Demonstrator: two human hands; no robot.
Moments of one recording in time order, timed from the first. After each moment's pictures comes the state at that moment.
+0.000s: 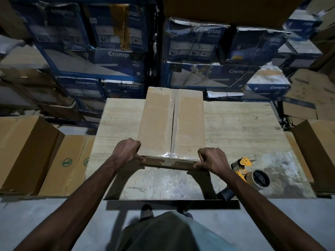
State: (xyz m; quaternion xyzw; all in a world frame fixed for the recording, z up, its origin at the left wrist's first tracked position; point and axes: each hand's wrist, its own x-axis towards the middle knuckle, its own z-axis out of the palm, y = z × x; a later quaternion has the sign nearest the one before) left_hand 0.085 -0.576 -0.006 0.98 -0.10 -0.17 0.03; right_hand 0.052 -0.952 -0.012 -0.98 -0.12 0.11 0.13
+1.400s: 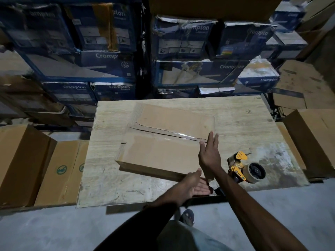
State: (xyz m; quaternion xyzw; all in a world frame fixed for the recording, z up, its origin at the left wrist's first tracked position) left_hand -0.016 -0.808 -0.009 0.52 0.24 -0.53 0.63; right_hand 0.038 -0.926 -0.031 -0.92 0.16 0.00 0.35
